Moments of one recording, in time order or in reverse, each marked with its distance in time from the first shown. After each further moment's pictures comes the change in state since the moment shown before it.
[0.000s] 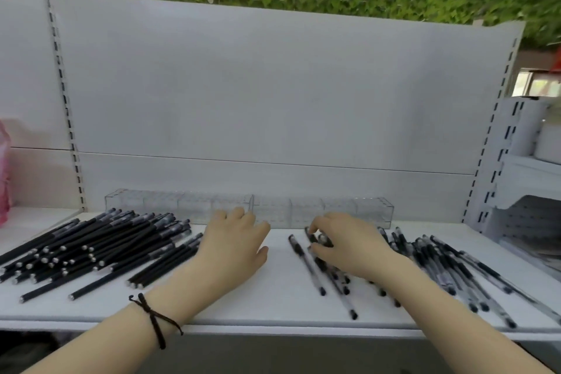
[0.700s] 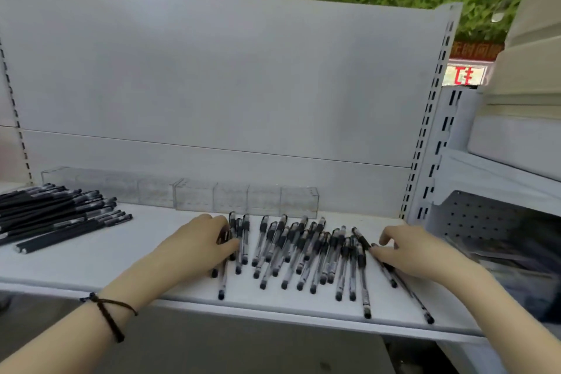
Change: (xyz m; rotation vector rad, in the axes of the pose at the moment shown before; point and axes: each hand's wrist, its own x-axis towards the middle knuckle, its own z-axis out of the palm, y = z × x) left_hand 0.051 0.121 -0.010 -0.496 -0.418 -0.493; right_hand -0.098 0.229 -0.032 0.028 -0.290 0.372
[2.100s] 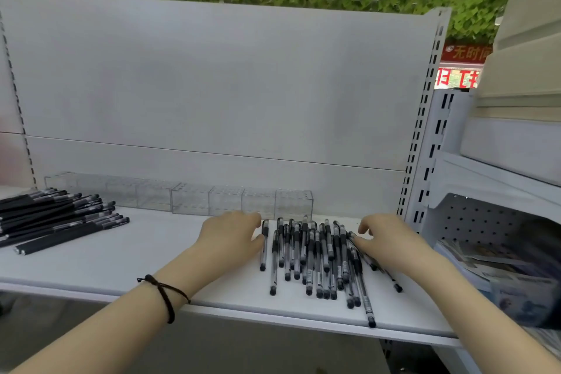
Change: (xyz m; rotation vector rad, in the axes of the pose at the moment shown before) left_hand 0.017 0.062 0.008 0.227 0.088 0.085; right_hand 0.020 -0.007 0.003 0.047 0.199 -0.113
